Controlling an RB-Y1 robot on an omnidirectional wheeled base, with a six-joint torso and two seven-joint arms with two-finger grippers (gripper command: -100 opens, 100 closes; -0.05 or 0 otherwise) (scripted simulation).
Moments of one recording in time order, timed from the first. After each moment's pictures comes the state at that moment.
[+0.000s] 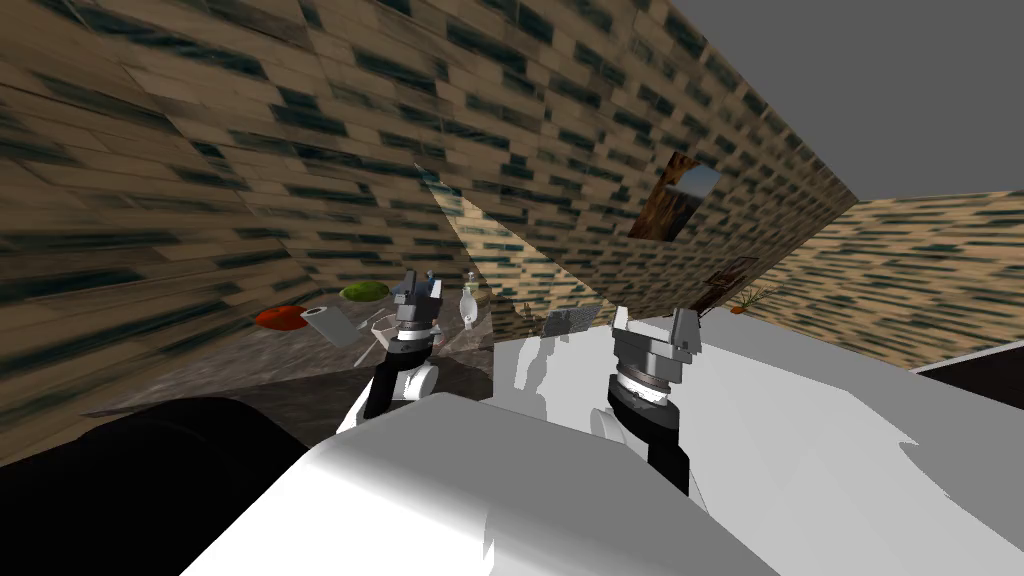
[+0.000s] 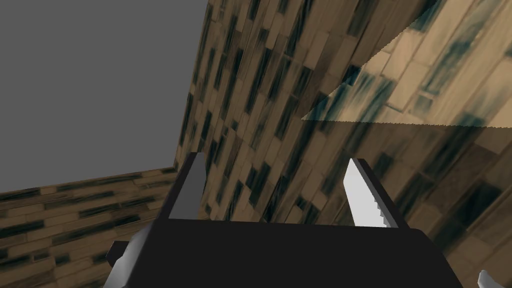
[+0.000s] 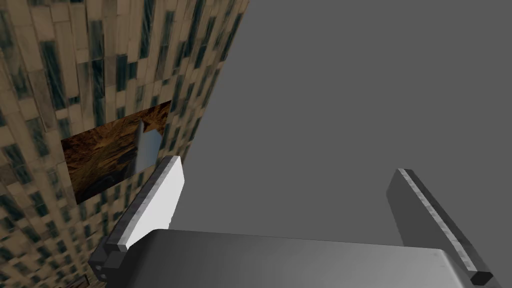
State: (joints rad) left arm 0.48 0.04 0.07 -2.33 0.11 -0.56 0.10; right arm 0.50 0.03 0.05 -2.39 0.08 -0.60 -0.08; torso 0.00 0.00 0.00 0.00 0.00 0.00
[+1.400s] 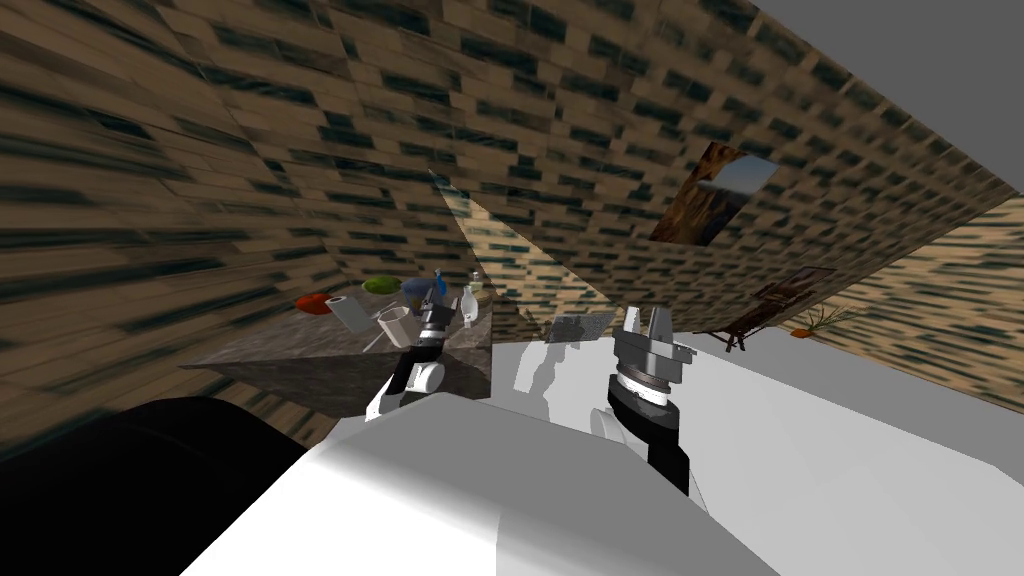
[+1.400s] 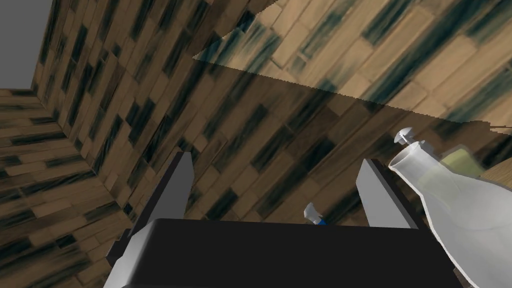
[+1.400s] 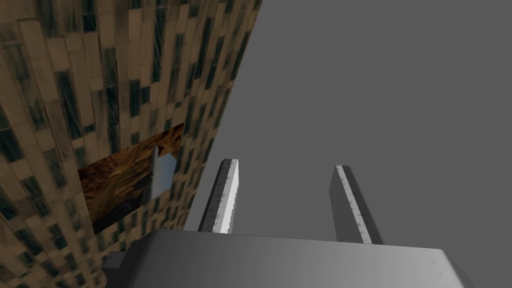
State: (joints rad) left arm 0.38 0.15 0.04 -2.04 0.38 -0.49 0.29; right arm 0.50 0.03 0.05 -2.39 0.08 -0.60 -0.08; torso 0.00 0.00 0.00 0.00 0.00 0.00
